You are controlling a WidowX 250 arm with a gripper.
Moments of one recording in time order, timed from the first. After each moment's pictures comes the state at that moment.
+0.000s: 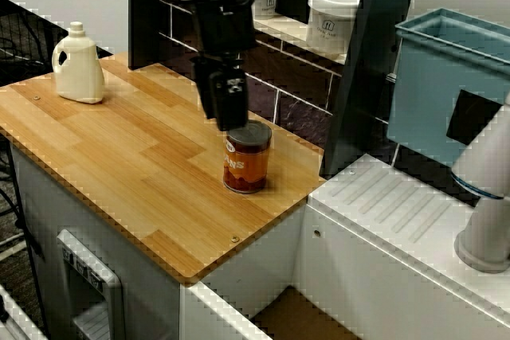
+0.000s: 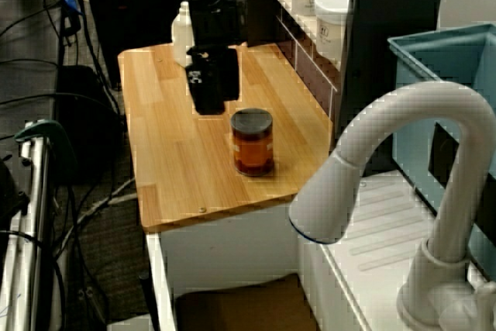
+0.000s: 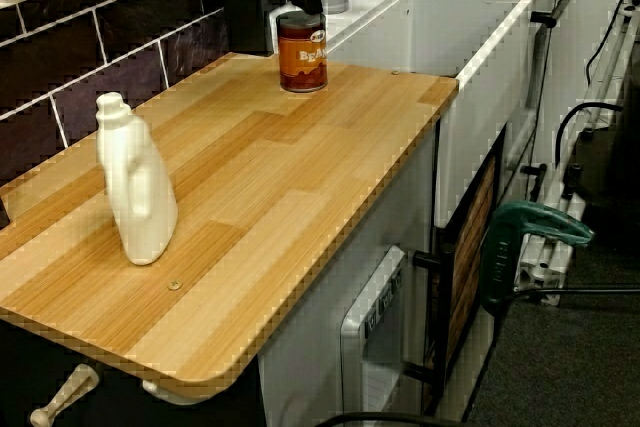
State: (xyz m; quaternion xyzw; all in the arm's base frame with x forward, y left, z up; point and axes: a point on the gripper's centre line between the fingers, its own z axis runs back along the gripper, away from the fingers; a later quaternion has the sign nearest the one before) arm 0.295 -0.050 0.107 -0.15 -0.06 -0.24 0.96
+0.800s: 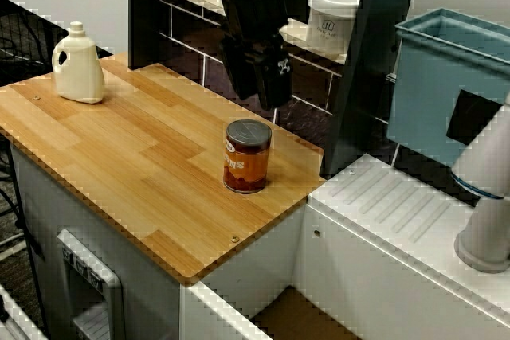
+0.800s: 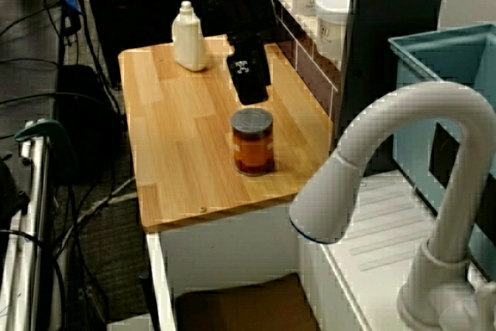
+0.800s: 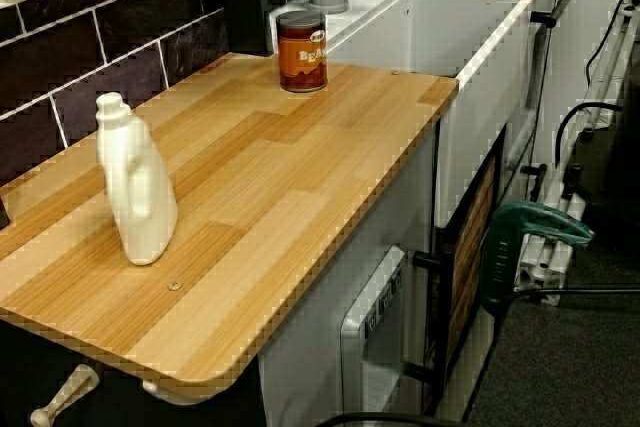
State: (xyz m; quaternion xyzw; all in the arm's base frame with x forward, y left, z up) arm 0.329 -0.059 0.120 -0.13 -0.11 -0.15 0.97
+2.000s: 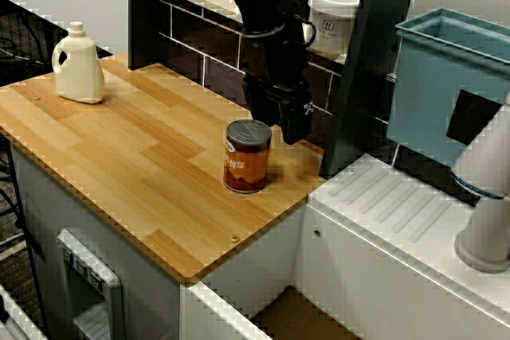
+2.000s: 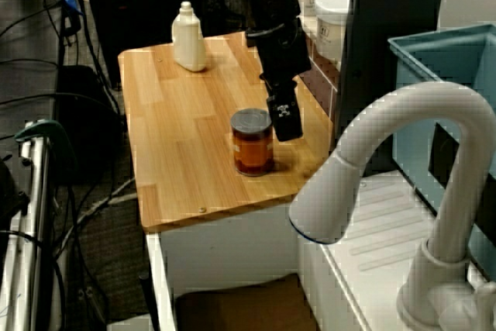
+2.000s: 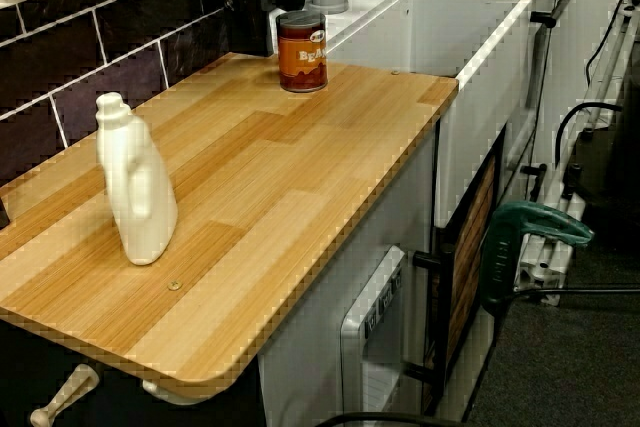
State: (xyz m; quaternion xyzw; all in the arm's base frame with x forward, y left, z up) arm 0.361 -0.062 0.073 -0.11 -0.11 -0.11 0.98
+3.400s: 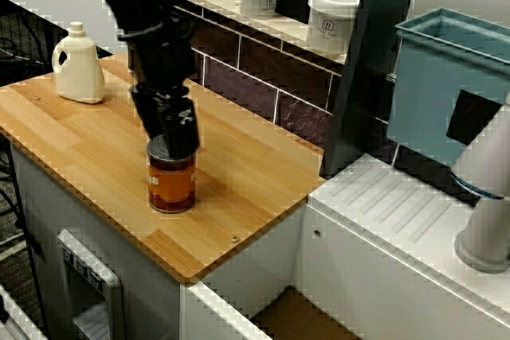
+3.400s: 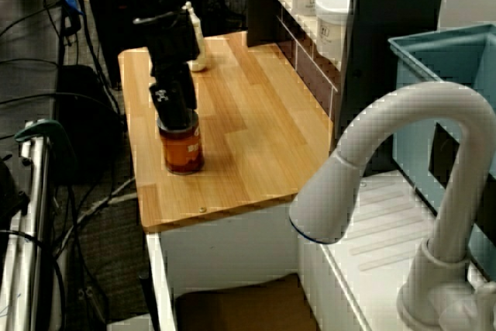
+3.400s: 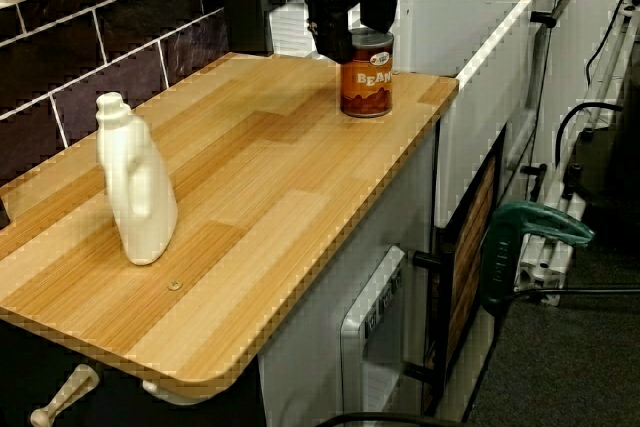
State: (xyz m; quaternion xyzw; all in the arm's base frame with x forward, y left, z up) arm 0.254 -0.015 0.081 -0.13 -0.09 -0.13 0.98
